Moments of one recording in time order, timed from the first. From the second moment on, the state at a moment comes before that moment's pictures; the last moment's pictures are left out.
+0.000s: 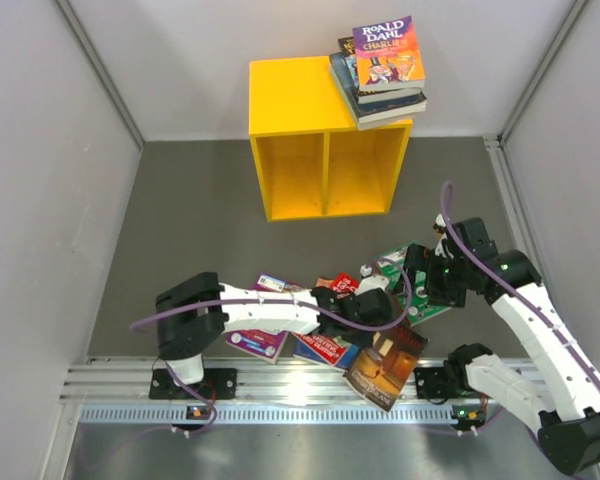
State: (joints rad) left arm -1.33 1.79 1.17 -0.38 -0.12 -0.85; right arm 0.34 0.88 0.92 -1.11 -0.23 0.52
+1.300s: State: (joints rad) left arm -0.36 1.58 2.23 -0.68 0.25 -0.49; right arm 0.34 0.84 1.05 -1.06 -0.25 0.58
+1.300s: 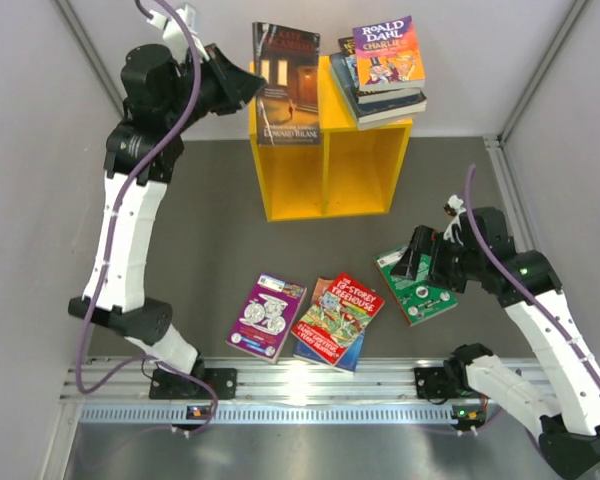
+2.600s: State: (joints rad) left arm -0.04 2.06 2.36 -0.56 0.58 -0.66; right arm 0.32 0.86 1.04 -1.07 -0.20 0.55
